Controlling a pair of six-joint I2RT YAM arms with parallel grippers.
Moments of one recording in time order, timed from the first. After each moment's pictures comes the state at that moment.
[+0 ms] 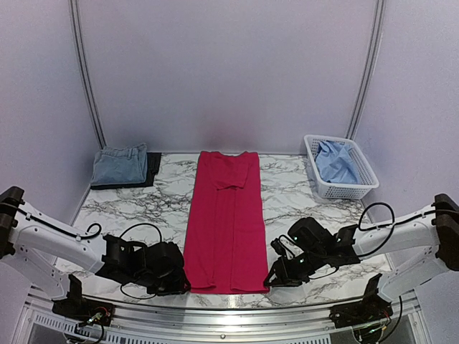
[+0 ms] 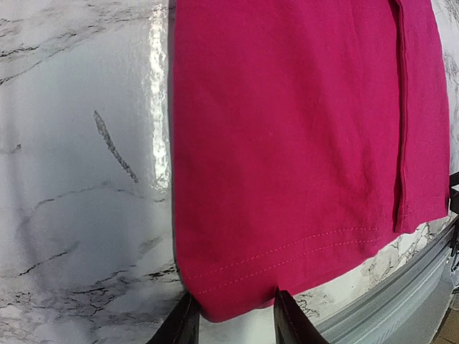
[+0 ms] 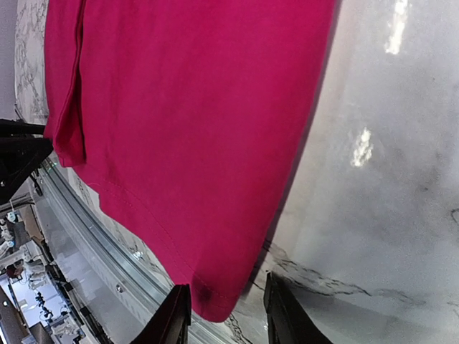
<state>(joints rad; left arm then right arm) -1.29 1.42 0.62 -0.28 -0.11 -1.27 0.95 1.32 0.49 -0.18 -0.40 0.89</state>
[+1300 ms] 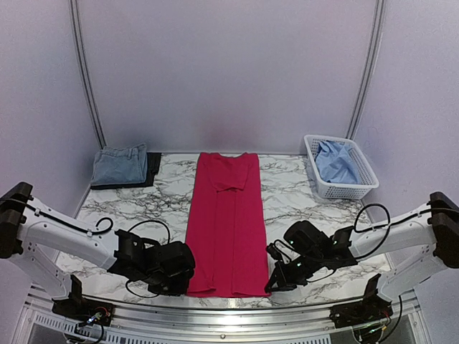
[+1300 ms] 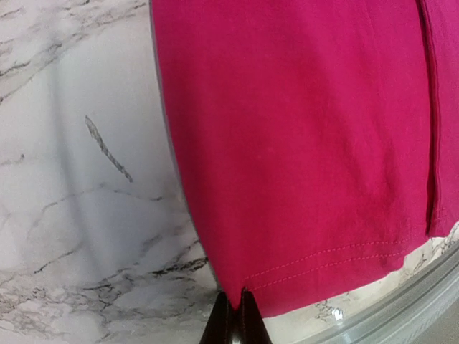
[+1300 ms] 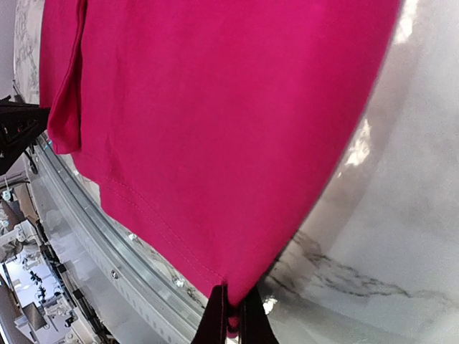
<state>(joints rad) -1.30 1.52 0.76 -0.47 -0.11 -1.18 0.98 1.37 0.50 -0.15 -0.44 0.87</state>
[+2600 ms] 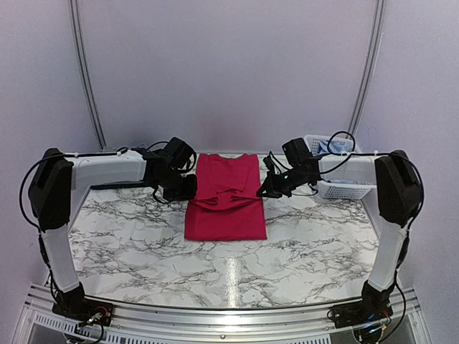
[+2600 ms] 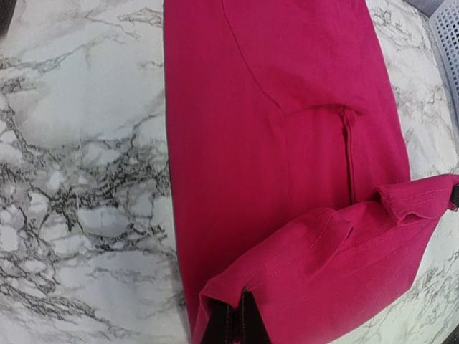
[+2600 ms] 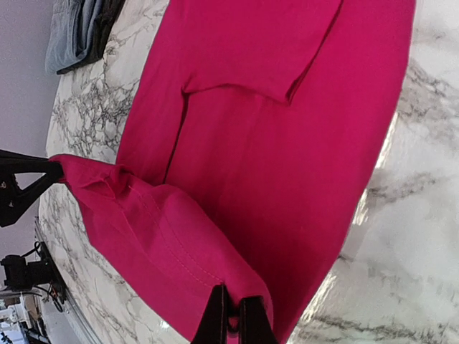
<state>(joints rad) -0.67 1.89 1.43 -0.55 -0.03 -0.63 0.46 1.90 1.34 -0.34 -0.50 0.41</state>
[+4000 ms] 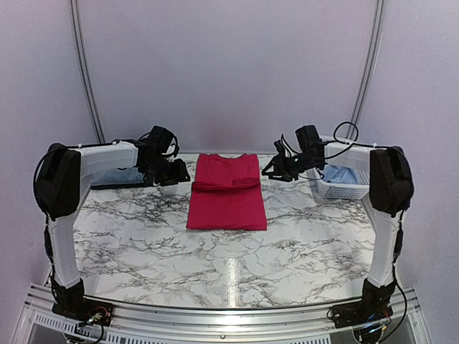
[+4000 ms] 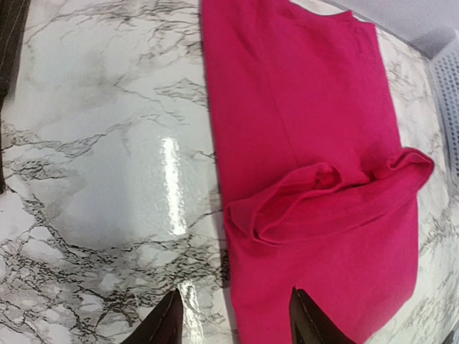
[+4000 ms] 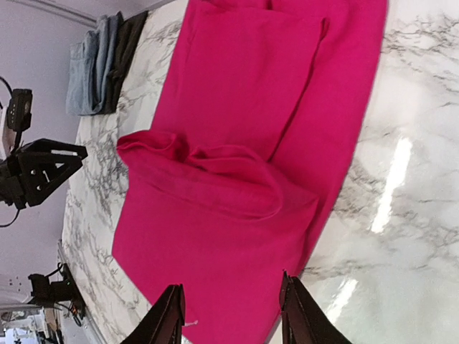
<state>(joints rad) -0.46 2.05 1.59 -0.49 0.12 -0.49 0.29 2.11 1.64 -0.42 -0.65 0.35</state>
